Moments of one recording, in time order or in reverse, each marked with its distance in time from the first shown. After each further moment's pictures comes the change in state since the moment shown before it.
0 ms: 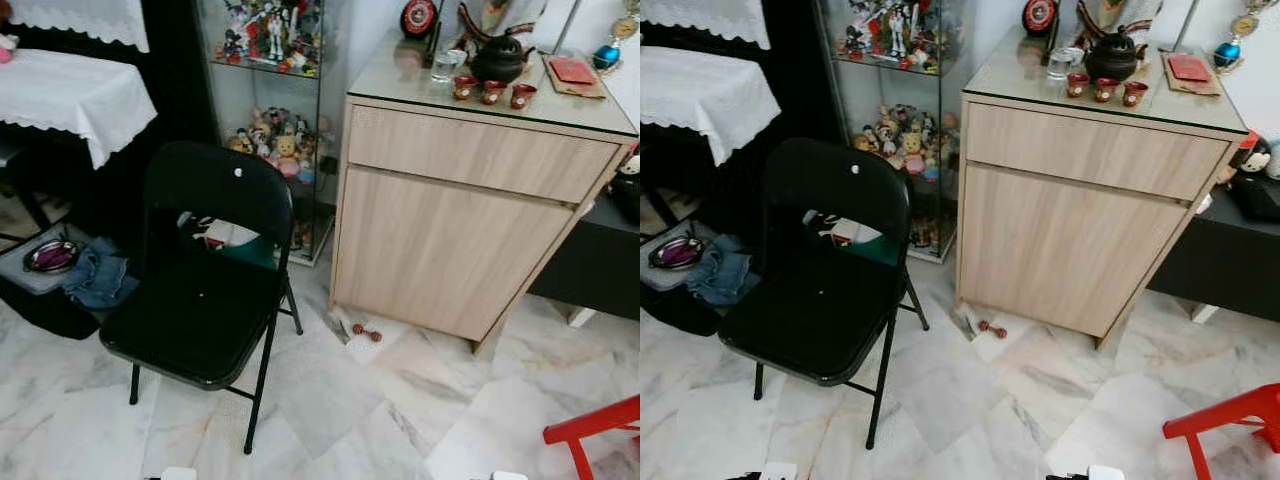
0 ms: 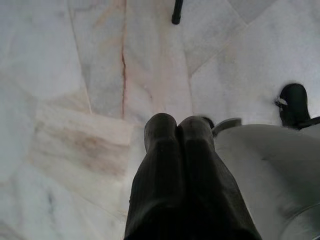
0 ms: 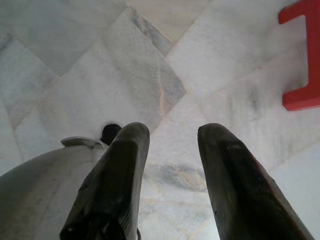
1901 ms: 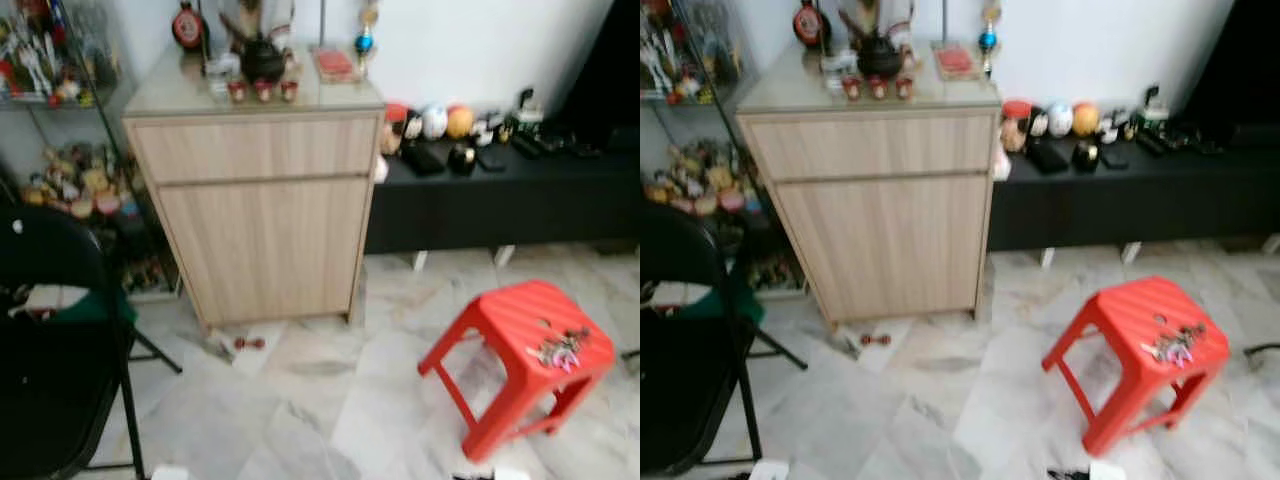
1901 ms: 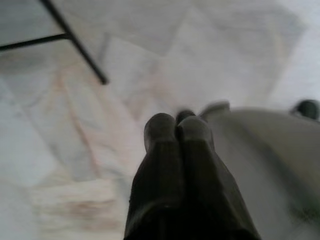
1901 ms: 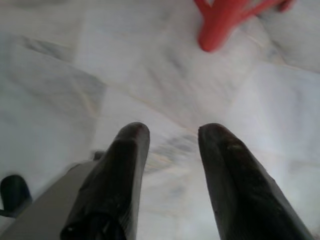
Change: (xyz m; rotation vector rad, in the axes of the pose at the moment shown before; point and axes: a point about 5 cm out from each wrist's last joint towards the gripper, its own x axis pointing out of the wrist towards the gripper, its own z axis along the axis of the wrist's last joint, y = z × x) left arm 0.000 -0.002 -0.002 -0.016 0.002 0.014; right arm -0.001 -0.006 0.001 0.043 -0.015 -0.025
